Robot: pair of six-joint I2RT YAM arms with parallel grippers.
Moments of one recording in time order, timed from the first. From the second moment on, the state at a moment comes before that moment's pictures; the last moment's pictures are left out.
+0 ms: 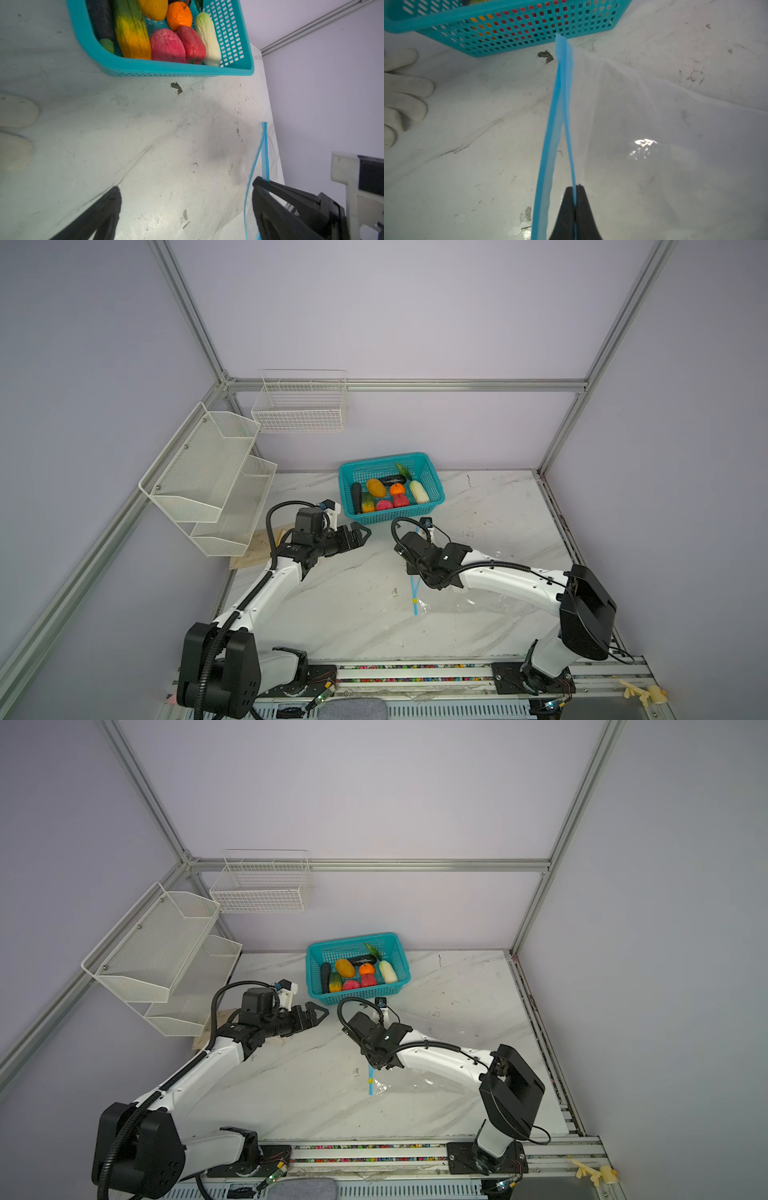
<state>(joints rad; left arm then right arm) -0.21 1.24 0.82 -0.27 0.47 -0.55 0.97 1.61 1.19 -0.58 0.47 0.82</state>
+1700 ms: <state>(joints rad) -0.55 1.64 0.83 0.14 0.62 -0.63 0.78 1.53 1.07 -0.35 0.15 0.77</state>
